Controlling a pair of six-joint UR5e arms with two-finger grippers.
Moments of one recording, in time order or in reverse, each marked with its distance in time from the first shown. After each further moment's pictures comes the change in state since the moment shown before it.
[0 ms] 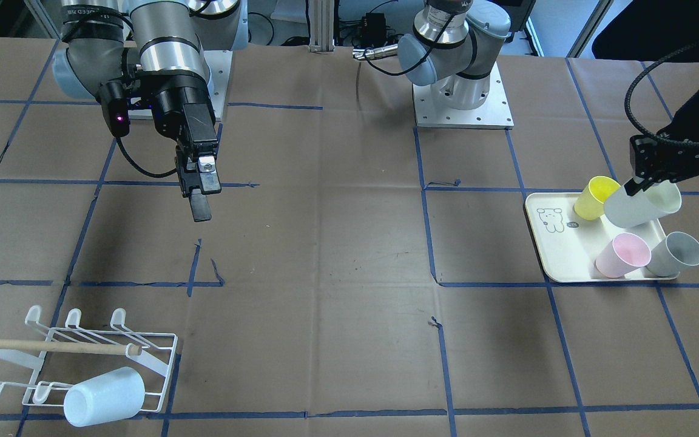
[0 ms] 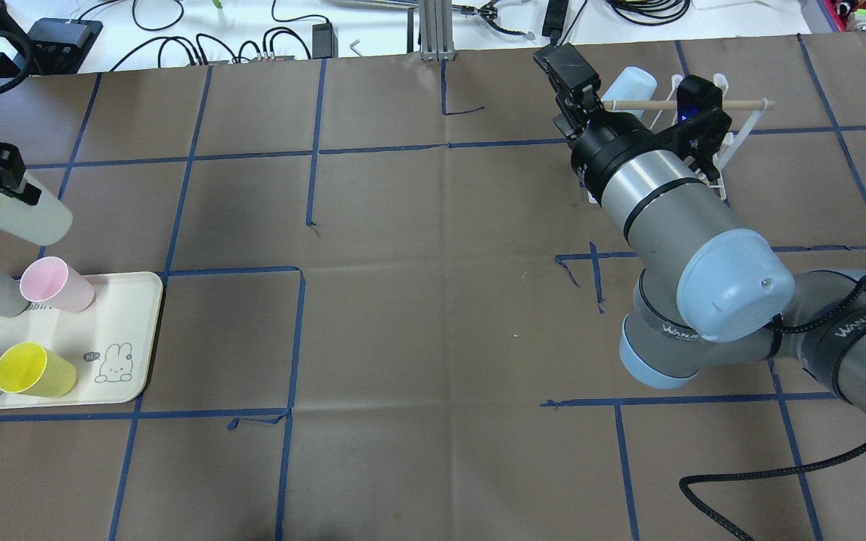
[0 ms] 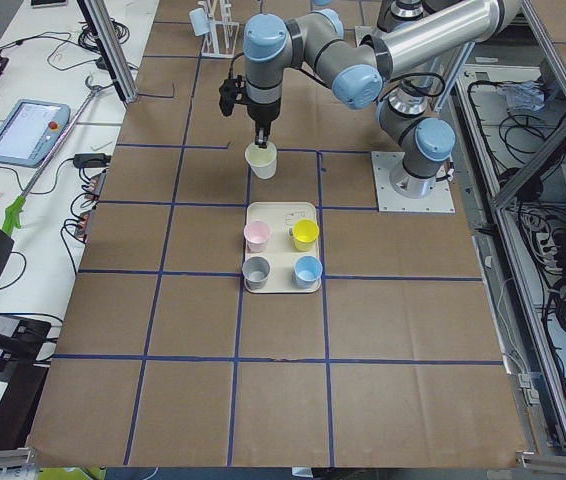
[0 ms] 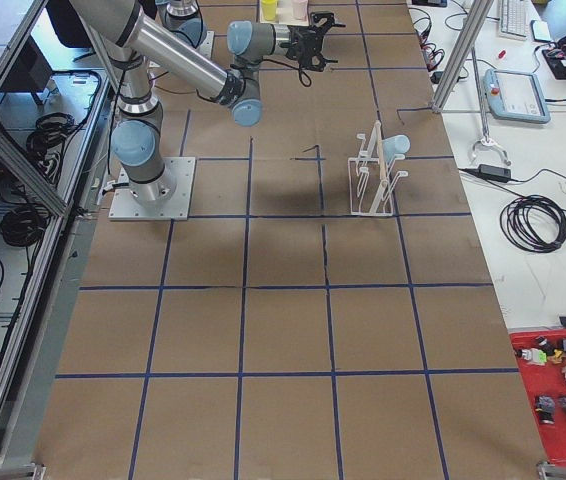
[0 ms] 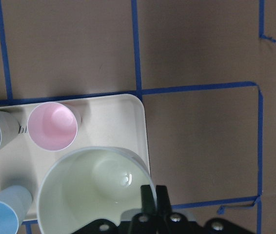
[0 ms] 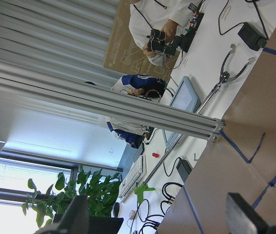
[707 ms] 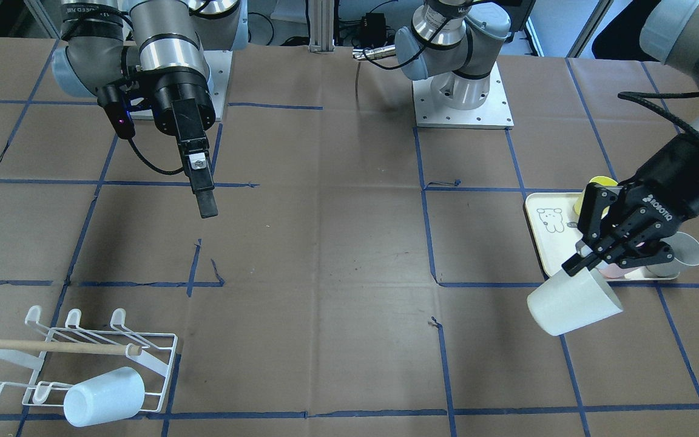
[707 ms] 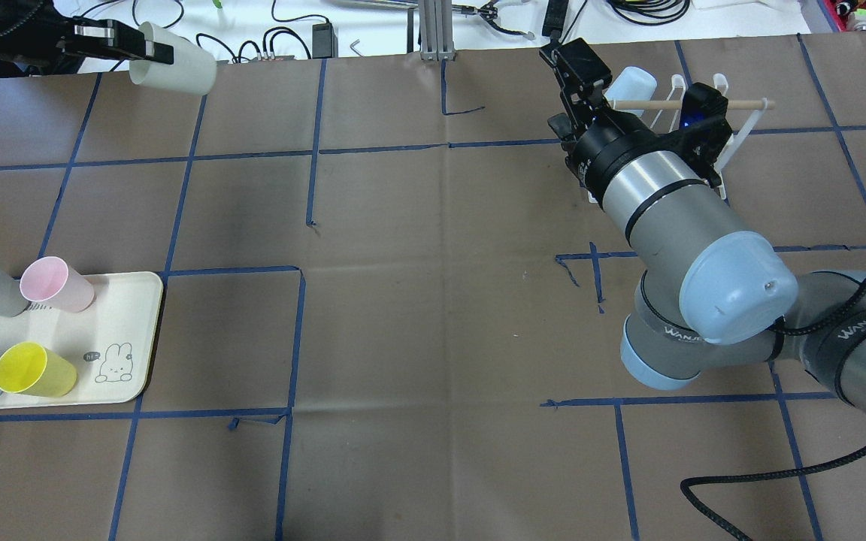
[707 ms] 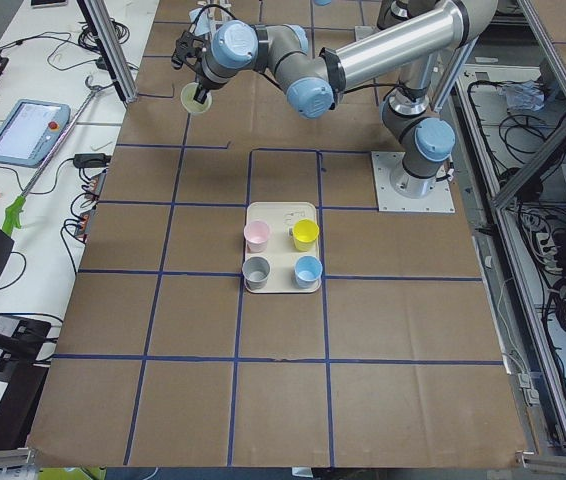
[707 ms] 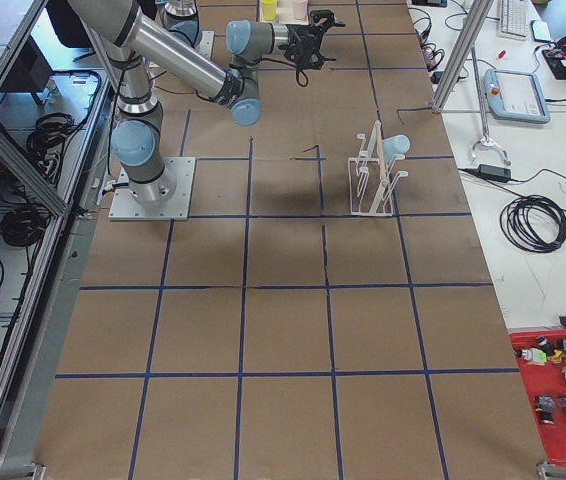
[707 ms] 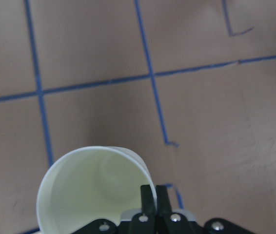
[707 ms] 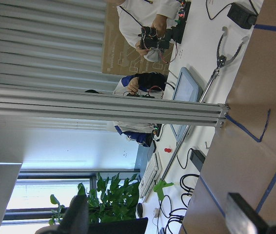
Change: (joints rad) left arm -0.122 -0.119 -0.004 0.358 -0.645 0.035; right arm 0.000 -0.008 0.004 -0.002 0.006 0.225
